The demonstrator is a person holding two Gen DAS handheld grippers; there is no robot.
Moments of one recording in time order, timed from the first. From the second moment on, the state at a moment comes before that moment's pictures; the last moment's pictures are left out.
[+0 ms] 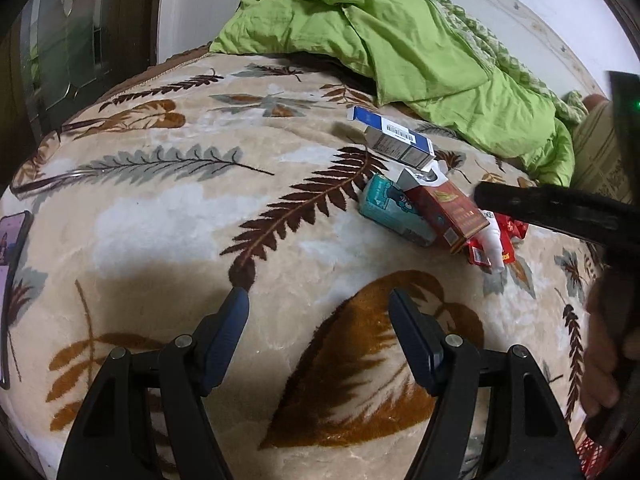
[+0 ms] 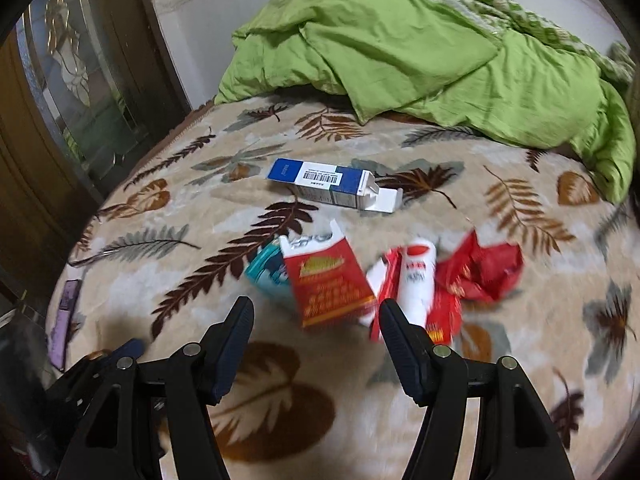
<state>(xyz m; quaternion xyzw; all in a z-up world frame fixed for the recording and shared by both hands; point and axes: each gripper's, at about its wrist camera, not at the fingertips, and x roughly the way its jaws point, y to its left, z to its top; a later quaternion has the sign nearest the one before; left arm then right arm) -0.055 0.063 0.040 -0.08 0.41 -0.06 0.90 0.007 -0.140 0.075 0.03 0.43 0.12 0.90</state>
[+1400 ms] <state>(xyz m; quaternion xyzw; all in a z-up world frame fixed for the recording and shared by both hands) 0.113 -0.023 0.024 -0.03 0.52 -0.30 0.80 -0.117 -0.244 0.043 0.28 0.38 0.11 0.88</state>
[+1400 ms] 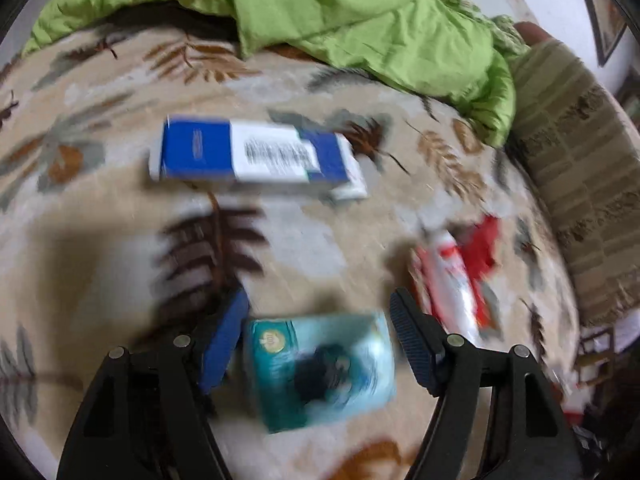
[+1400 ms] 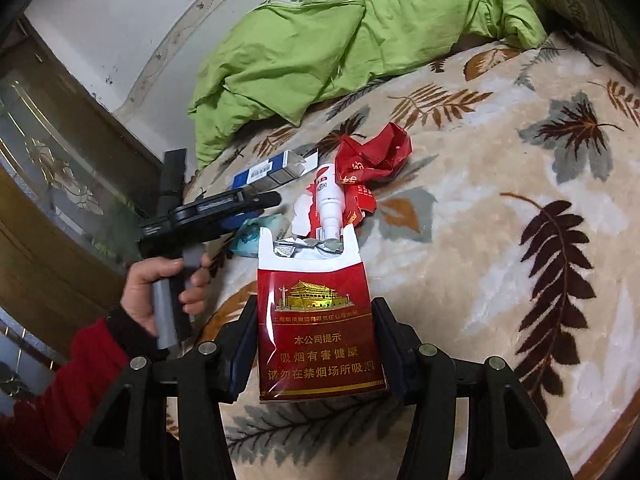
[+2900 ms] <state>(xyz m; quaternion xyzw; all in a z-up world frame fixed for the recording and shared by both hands) -0.121 -0.014 0.095 0.02 0.40 -0.18 0.90 -0.182 -0.212 0.087 0.18 0.30 0.04 0.94</state>
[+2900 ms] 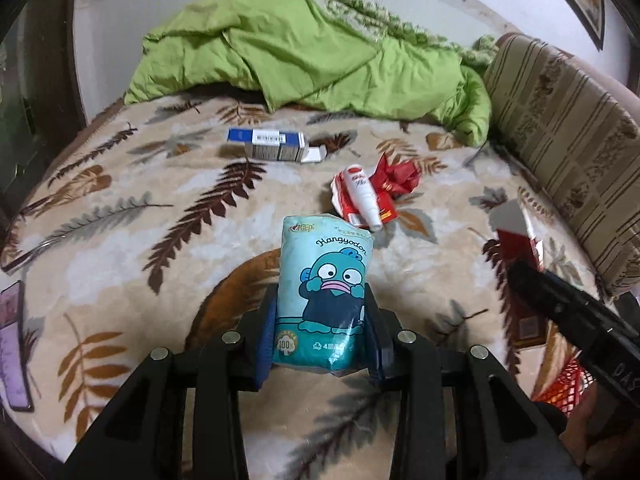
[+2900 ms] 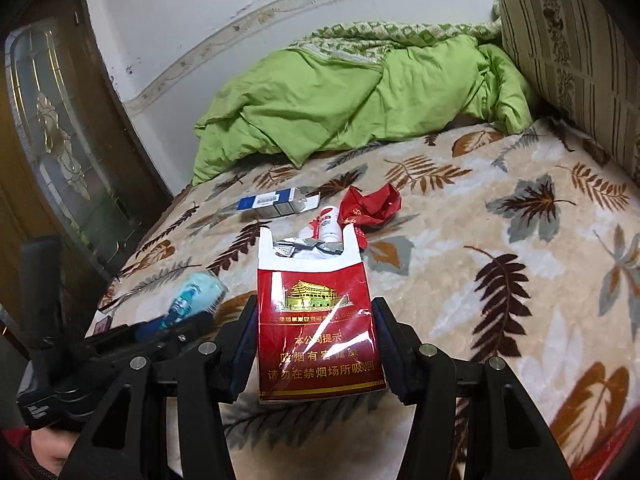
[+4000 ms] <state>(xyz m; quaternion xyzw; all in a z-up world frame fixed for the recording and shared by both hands) -0.188 -0.008 0.168 0.01 0.32 -0.21 0.93 -0.251 -0.202 0.161 0.18 0.23 0.03 0.96</state>
